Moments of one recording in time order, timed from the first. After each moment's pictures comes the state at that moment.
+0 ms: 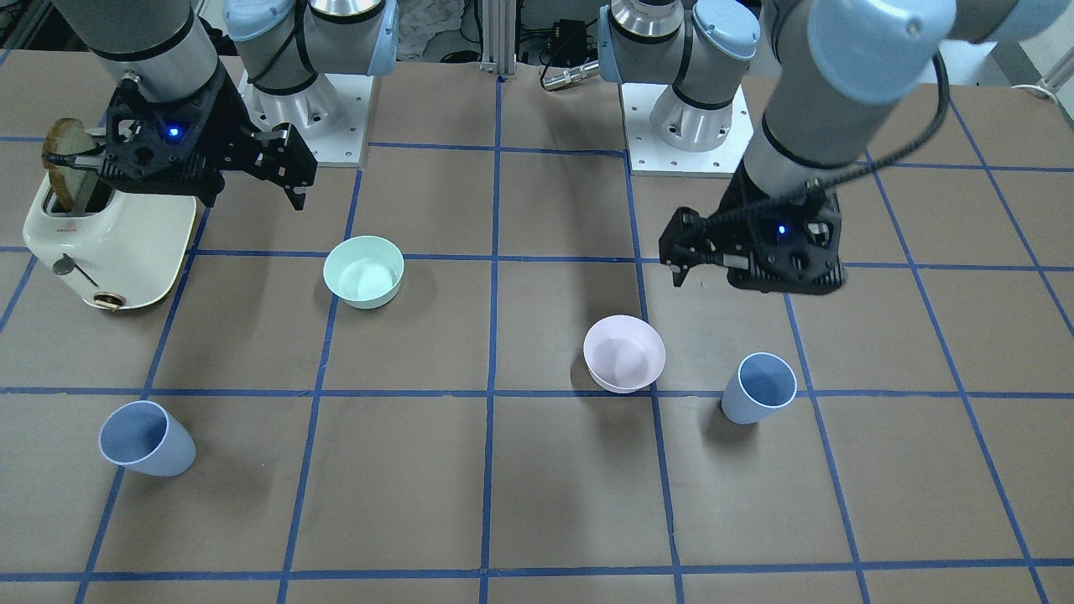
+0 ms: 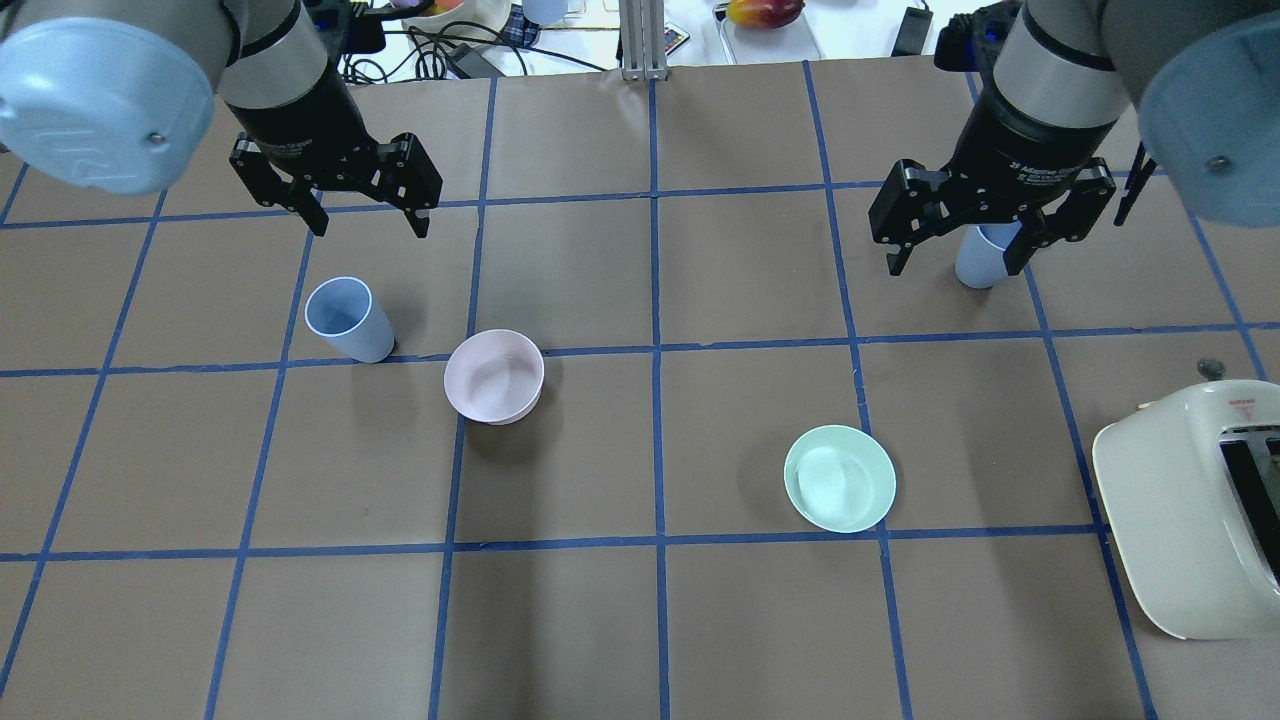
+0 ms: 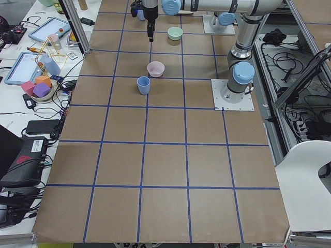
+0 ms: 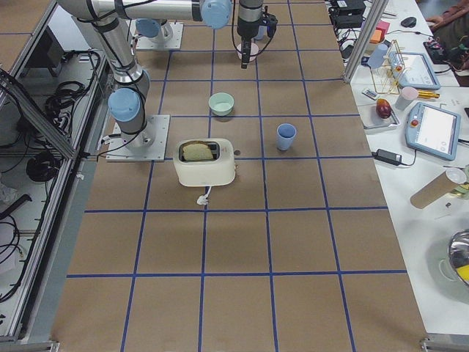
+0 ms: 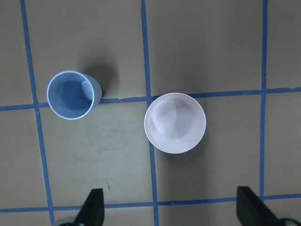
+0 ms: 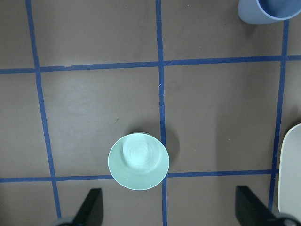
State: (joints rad) left arm -1.56 -1.73 -1.54 -1.47 1.58 0.10; right arm 1.55 -1.61 1.62 -1.53 -1.55 0.02
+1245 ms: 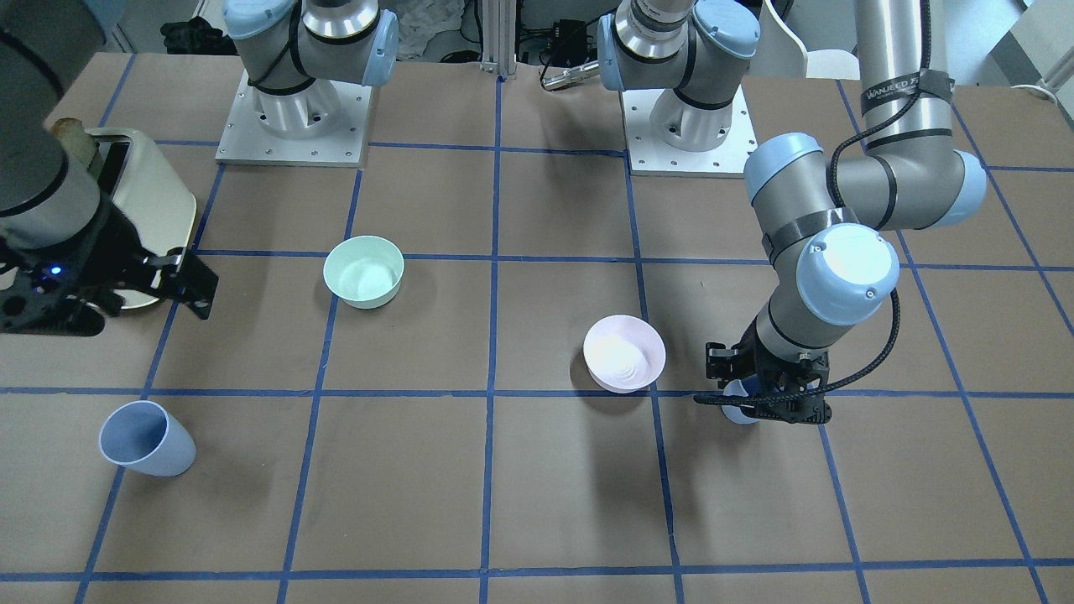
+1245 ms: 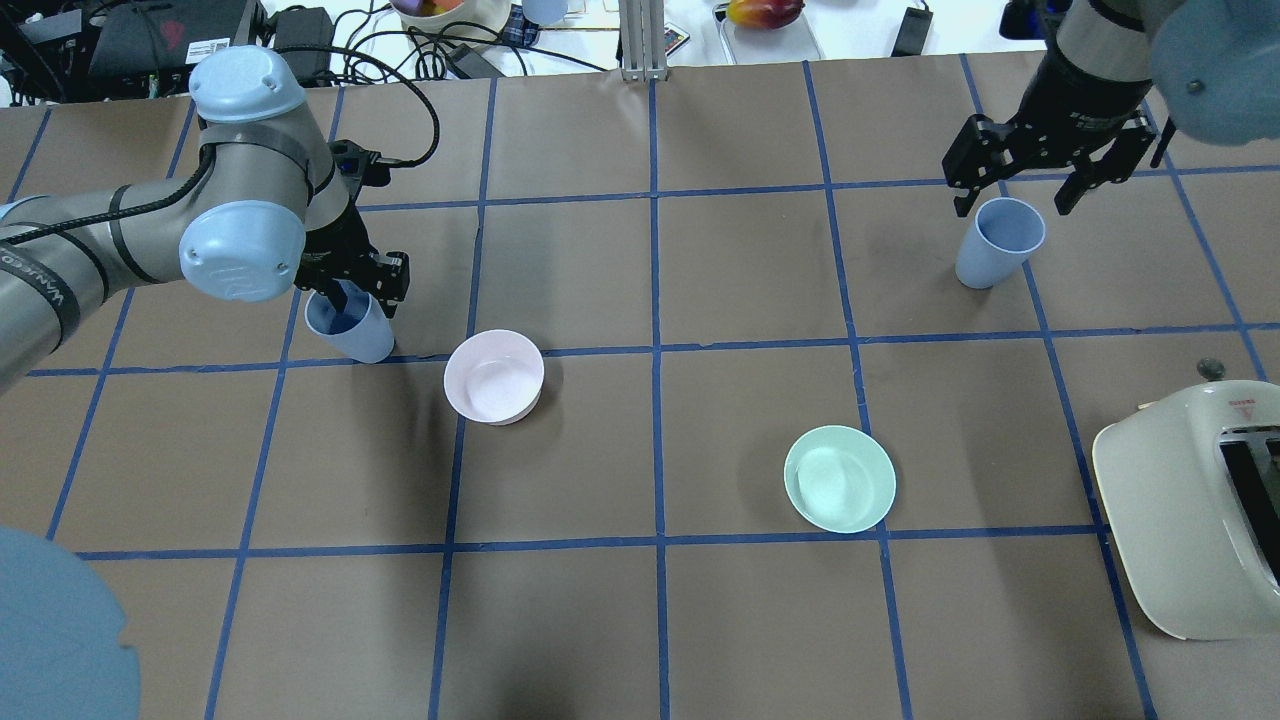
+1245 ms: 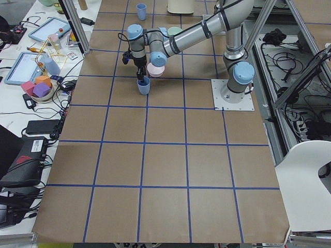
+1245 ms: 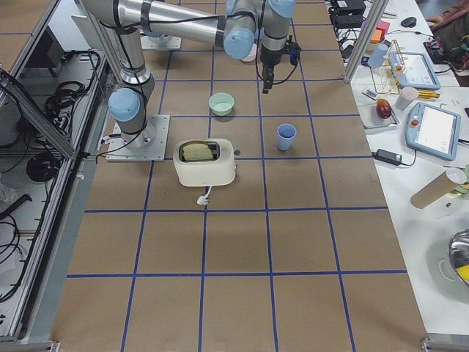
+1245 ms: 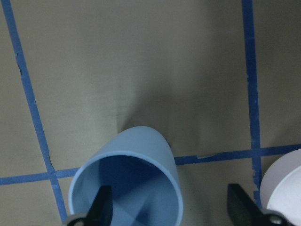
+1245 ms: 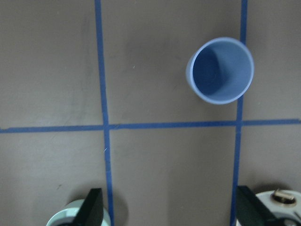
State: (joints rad) left arm -1.46 -1.92 -1.75 -1.10 1.67 0.24; right arm 1.38 -1.38 1.54 -1.72 -1.57 -0.19
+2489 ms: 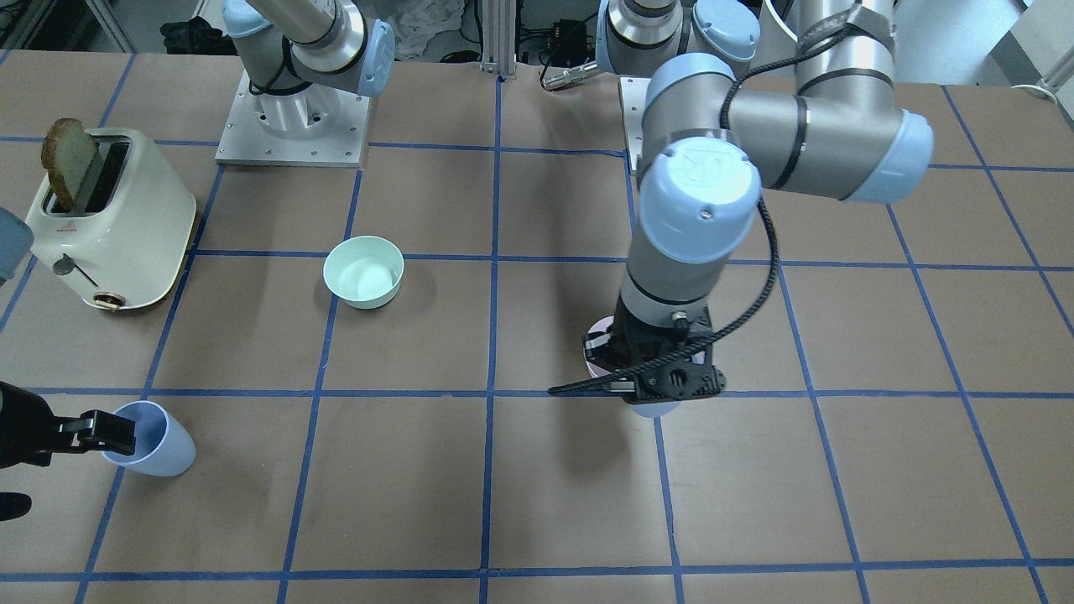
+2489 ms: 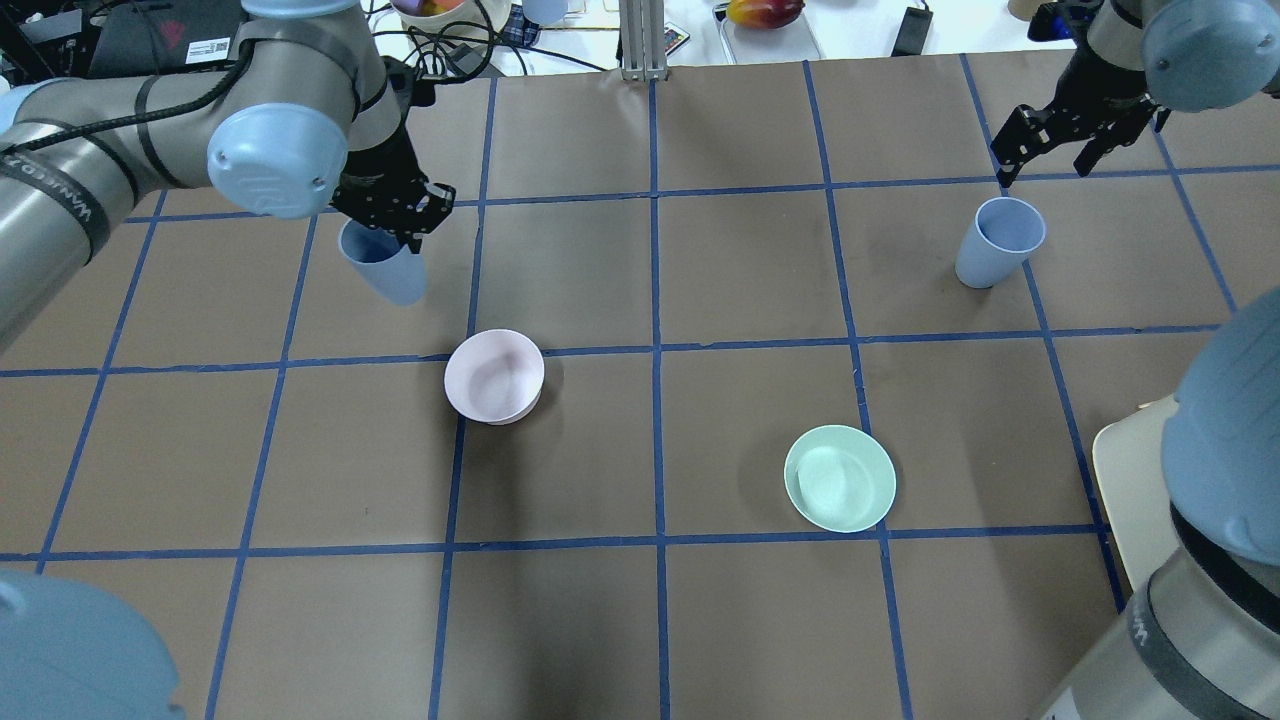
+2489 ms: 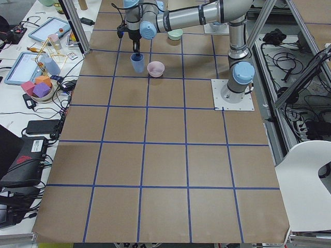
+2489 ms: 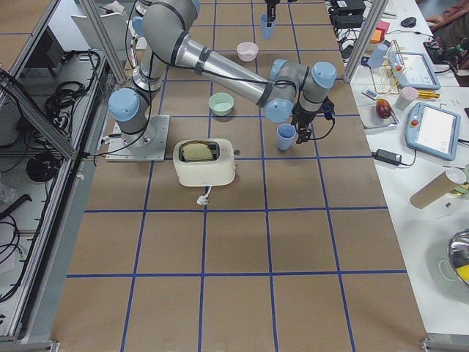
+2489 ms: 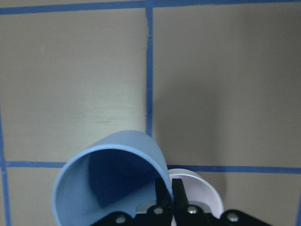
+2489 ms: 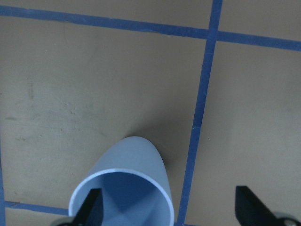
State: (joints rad) left arm -1.76 -1.93 -1.48 -1.30 1.64 -0.30; right arm 1.26 -1.02 1.37 -1.83 -1.57 -0.44
